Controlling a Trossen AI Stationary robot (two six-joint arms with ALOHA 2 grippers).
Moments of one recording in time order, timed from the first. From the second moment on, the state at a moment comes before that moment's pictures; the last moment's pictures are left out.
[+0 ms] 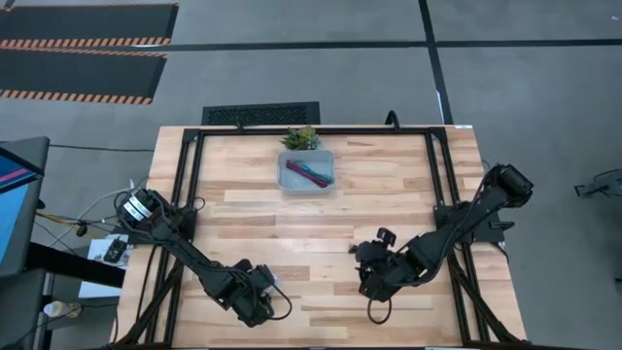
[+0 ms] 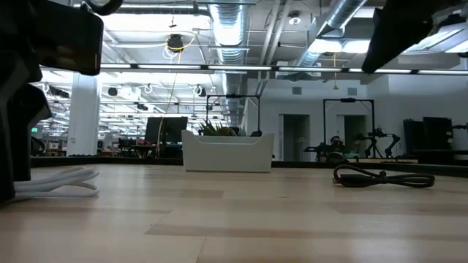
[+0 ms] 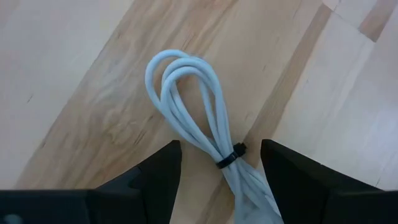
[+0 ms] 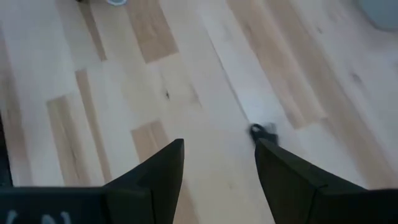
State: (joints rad) left arm -0.72 1.86 1.04 -0.51 -0.27 -1.28; right arm 0.62 1.59 1.19 -0.76 0.48 0.93
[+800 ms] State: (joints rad) left arm -0.64 1.85 1.03 -0.51 -0.22 -1.14; right arm 0.57 1.62 1.19 -0.58 0.53 0.92
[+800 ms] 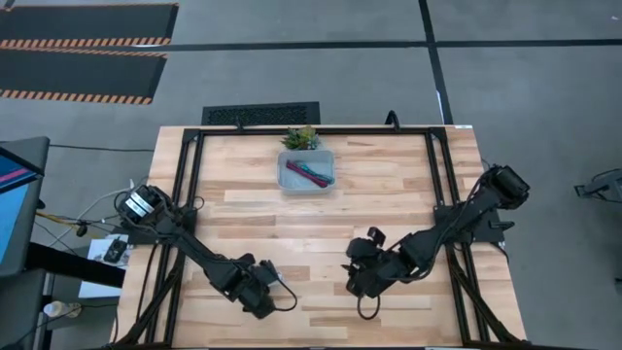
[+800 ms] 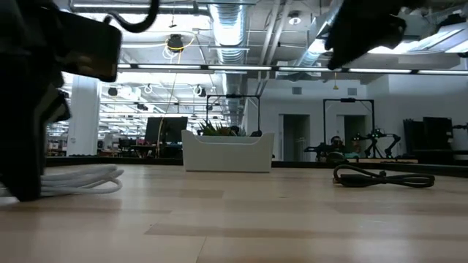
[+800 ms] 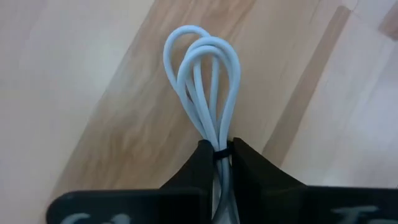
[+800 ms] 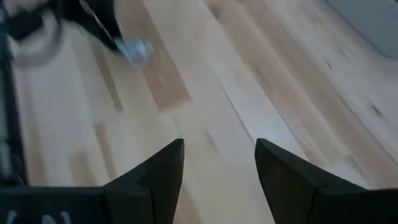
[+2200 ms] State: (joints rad) left arm -0.85 1.38 0.98 -0.19 -0.90 -0.64; right arm 0.71 1.62 1.18 0.16 0.86 0.49
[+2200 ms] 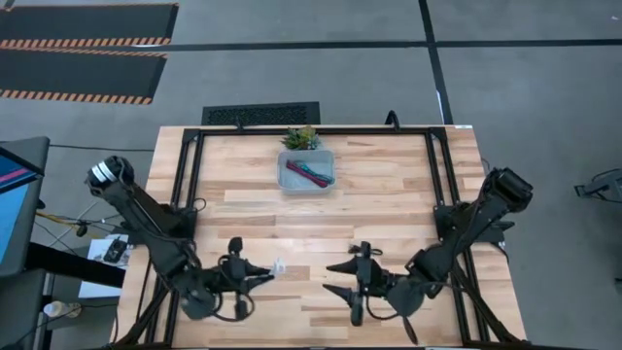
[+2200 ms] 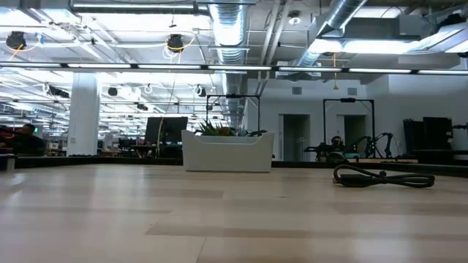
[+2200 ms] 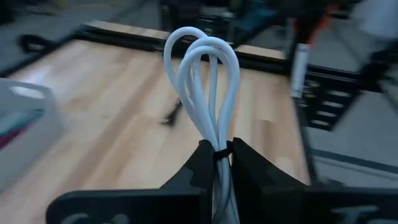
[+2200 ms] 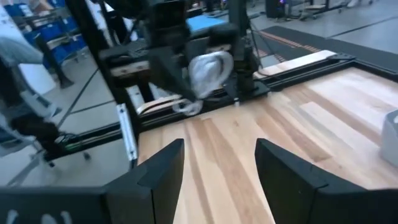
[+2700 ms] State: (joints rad) left arm -0.79 1.25 0.49 0.70 -0.67 -0.56; right arm 0.48 1.61 1.18 0.25 0.46 0.36
